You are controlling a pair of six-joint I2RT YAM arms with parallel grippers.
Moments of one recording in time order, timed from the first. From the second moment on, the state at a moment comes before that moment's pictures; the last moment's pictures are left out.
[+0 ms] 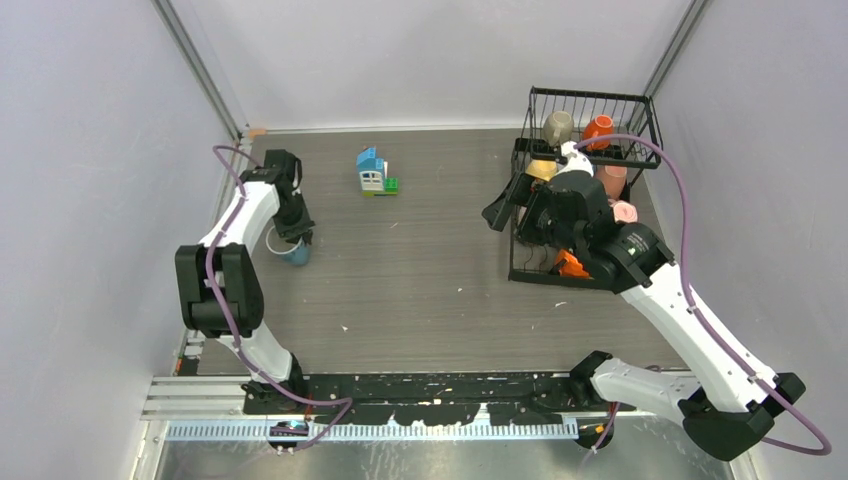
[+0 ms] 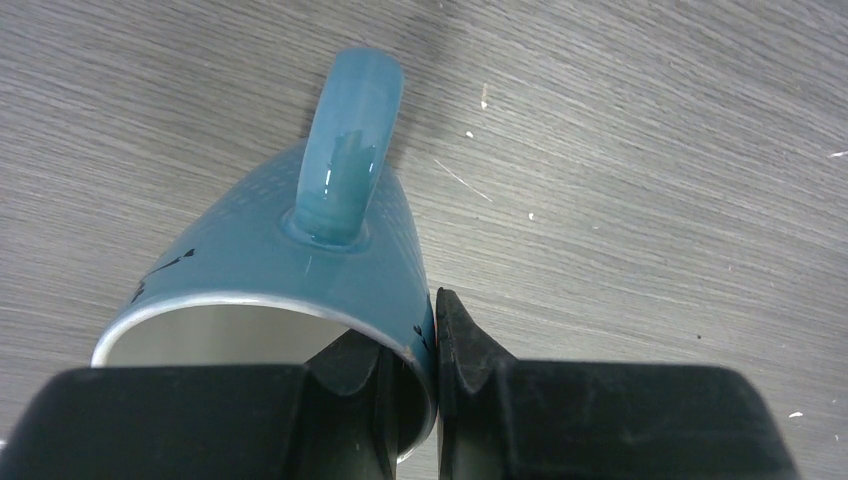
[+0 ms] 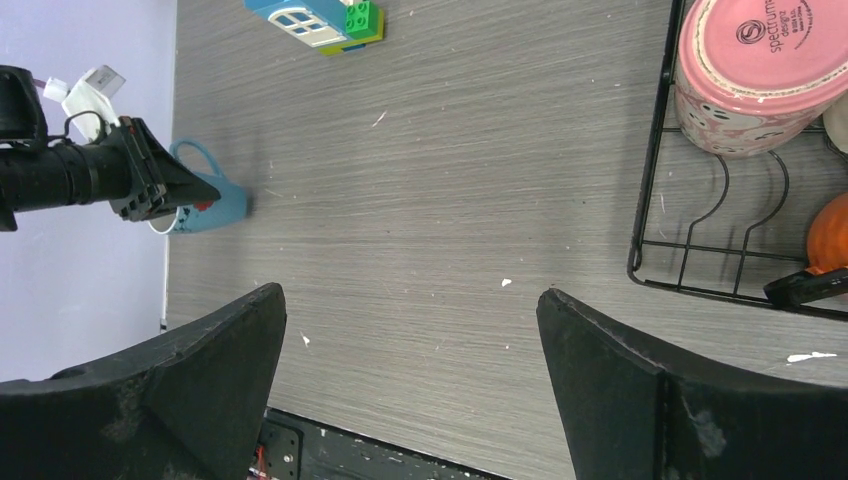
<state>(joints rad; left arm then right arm) 0.00 1.67 1.32 -0.90 -0.05 -0.36 0.63 1.04 1.28 -0.78 0.19 0.75</state>
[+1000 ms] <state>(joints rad) 0.04 1.74 1.32 -0.83 -0.04 -0.37 0.63 1.01 1.24 -0.79 0.20 0.73</state>
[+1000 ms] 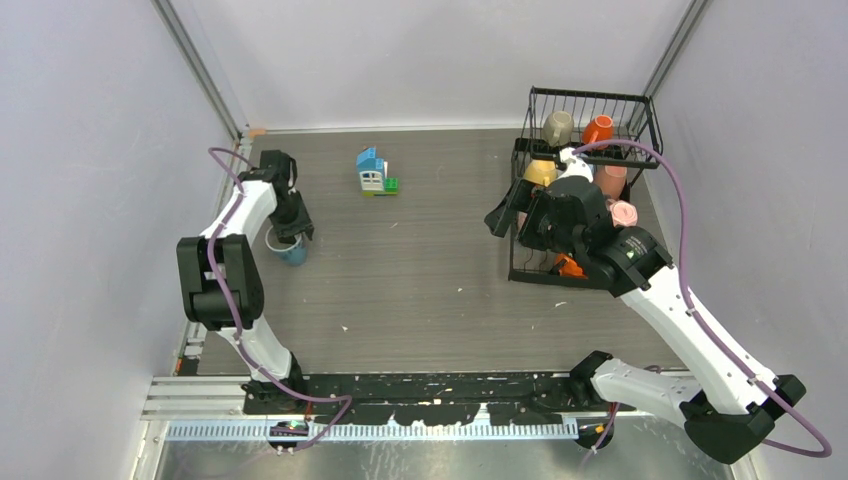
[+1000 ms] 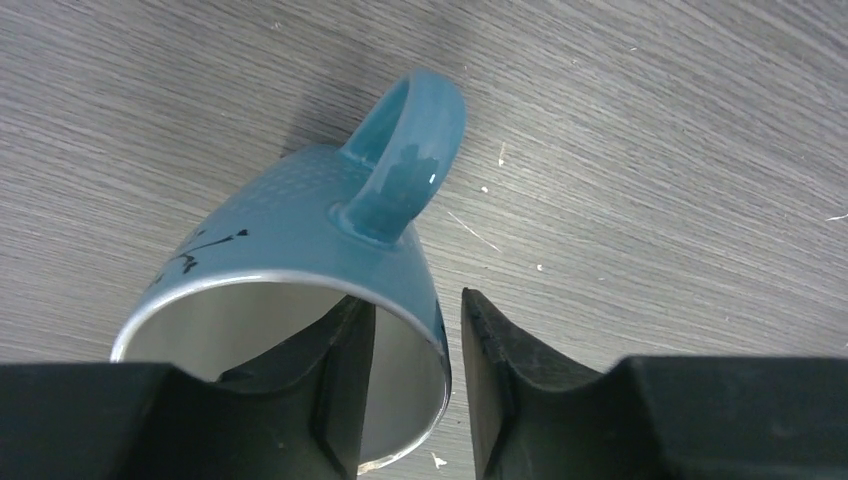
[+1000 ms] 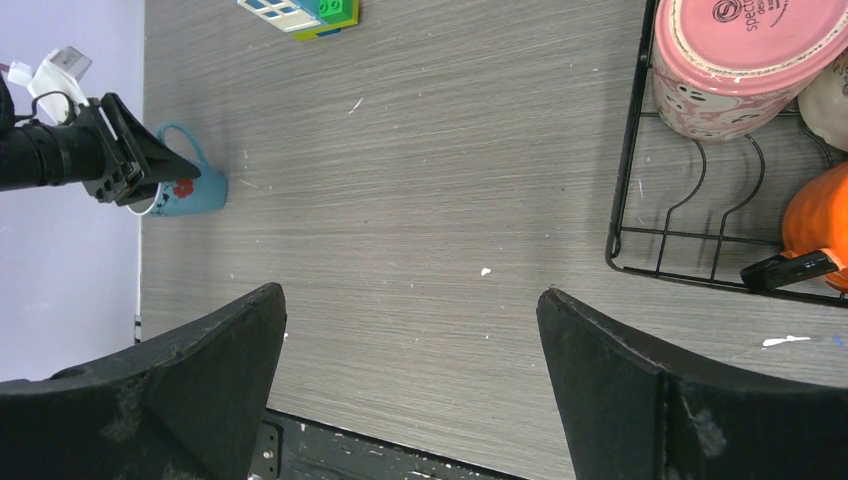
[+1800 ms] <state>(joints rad) -0.02 1.35 1.35 -0.85 0.01 -0.38 0.63 1.01 1.24 -0.87 0.31 0.73</state>
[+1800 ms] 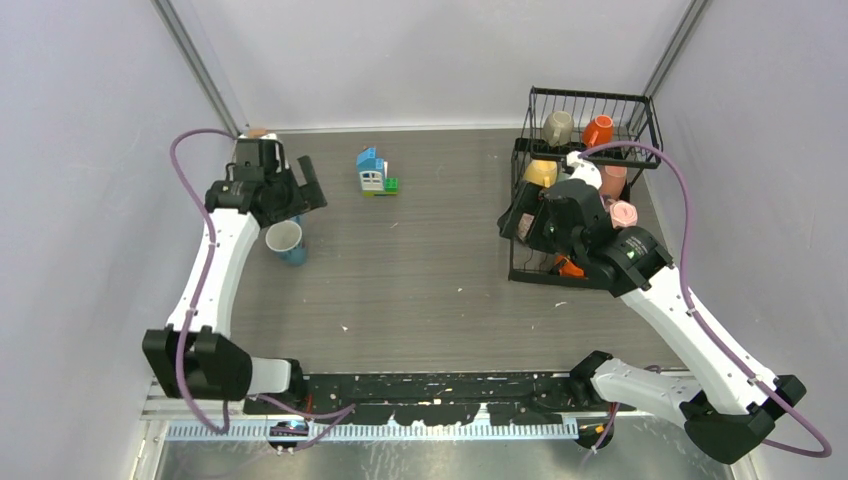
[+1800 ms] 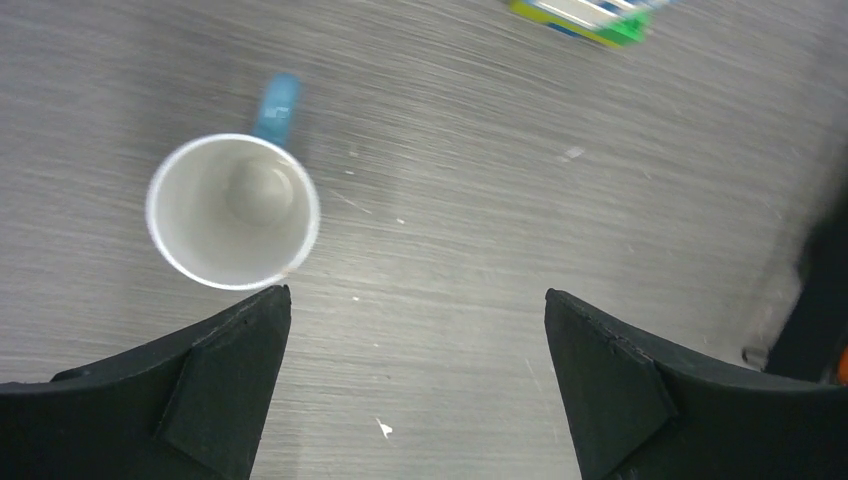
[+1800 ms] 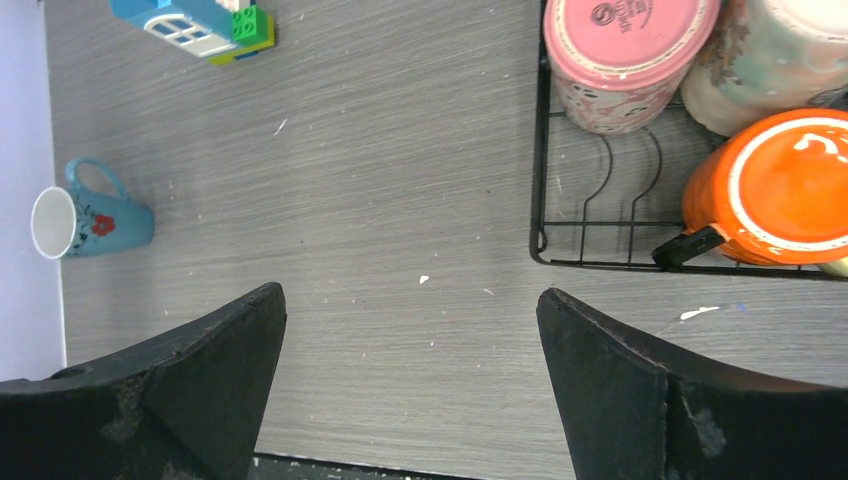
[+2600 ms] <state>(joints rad) -0.73 1.15 1.25 -0.75 0.11 -0.38 0.52 0.99 1.22 -0.97 0.54 0.77</state>
